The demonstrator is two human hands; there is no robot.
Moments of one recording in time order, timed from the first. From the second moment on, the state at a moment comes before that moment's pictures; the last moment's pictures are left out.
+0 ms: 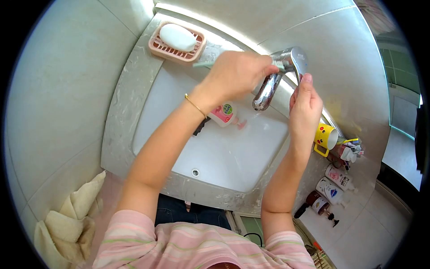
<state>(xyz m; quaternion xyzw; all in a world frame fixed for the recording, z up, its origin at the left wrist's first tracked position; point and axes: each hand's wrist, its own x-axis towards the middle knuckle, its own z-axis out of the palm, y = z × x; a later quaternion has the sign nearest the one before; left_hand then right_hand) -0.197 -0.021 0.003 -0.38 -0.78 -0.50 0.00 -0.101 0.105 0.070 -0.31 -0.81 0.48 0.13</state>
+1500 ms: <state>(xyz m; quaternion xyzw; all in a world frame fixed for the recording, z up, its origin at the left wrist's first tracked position) -0.273 -0.027 0.052 -0.63 -0.74 -0.19 0.09 -0.101 0.100 0.064 -0.34 -0.78 0.50 0.17</state>
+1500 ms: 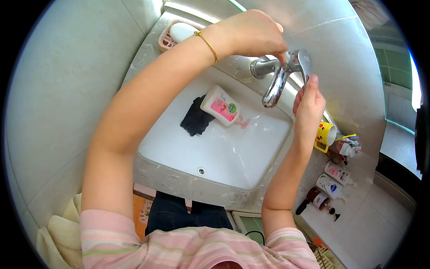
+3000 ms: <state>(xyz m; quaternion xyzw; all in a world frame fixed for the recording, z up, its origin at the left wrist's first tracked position) -0.185 0.001 0.031 -0.05 -0.58 -0.74 -0.34 -0.117 0.149 -0.004 -0.08 -0.78 0.60 0.15</state>
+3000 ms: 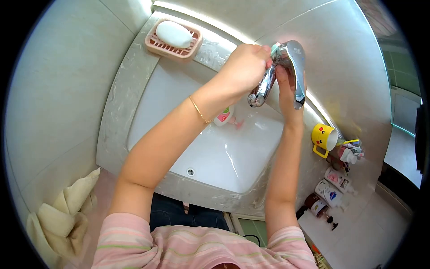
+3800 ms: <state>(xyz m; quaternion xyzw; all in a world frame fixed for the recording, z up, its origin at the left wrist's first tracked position) -0.184 -0.001 -0.012 -0.10 -0.74 -0.60 -0.29 -0.121 0.128 -0.006 -0.07 -0.77 0.60 0.19</state>
